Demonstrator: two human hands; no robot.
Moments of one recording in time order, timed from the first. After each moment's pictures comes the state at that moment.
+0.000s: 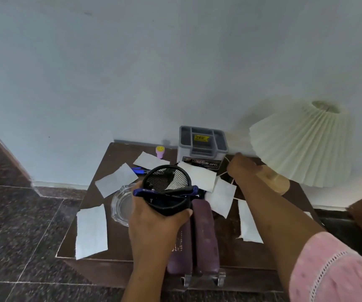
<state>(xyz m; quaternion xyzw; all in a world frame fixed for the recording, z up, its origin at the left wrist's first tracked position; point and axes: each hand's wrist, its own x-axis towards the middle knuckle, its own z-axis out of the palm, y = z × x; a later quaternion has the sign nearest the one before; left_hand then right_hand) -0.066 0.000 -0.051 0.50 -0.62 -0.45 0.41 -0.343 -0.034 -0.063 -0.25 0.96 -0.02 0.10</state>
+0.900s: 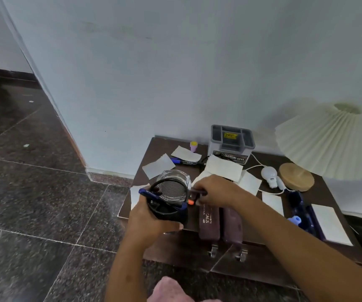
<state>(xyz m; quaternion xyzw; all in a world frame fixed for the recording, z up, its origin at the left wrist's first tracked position) 0.045 -0.005 -0.051 0.52 -0.65 -0.49 0.27 -0.175 0.004 -0.028 -0.70 0.69 -0.01 0.21</state>
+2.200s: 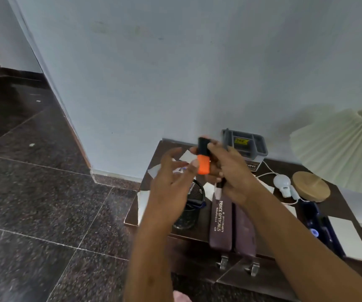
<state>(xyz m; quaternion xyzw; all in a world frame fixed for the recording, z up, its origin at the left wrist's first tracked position) 0.012 -0.010 0.041 0.40 -0.62 -0.56 0.38 -0.136 -0.005 0.038 -0.28 0.47 -0.64 0.55</state>
